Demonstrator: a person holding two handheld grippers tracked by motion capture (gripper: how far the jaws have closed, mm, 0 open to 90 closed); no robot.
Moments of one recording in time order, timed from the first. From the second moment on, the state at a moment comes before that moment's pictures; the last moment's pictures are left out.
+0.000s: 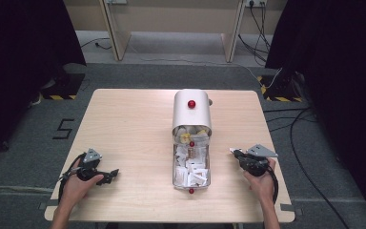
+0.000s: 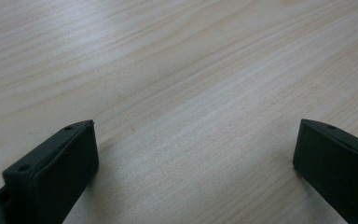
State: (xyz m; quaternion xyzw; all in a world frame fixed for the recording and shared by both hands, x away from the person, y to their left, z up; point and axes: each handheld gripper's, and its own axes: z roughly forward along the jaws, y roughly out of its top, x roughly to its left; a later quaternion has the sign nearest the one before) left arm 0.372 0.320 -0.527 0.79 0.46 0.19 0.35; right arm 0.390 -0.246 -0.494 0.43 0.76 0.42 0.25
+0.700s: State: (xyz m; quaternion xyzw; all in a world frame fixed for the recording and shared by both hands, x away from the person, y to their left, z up) left arm 0.372 0.320 -0.527 0.79 0.46 0.19 0.35; right arm 0.394 -0.253 -0.501 0.44 0.76 0.41 0.24
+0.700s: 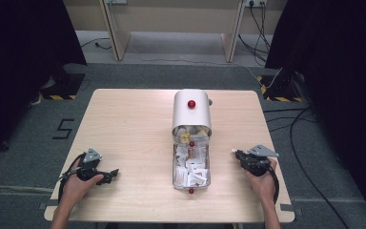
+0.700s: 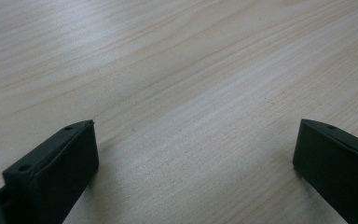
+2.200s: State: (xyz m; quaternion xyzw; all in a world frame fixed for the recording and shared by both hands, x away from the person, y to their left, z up) left arm 0.372 0.320 -0.527 0.80 0.46 0.19 0.35; right arm 0.374 -0.236 -0.480 0.44 0.75 0.42 0.25
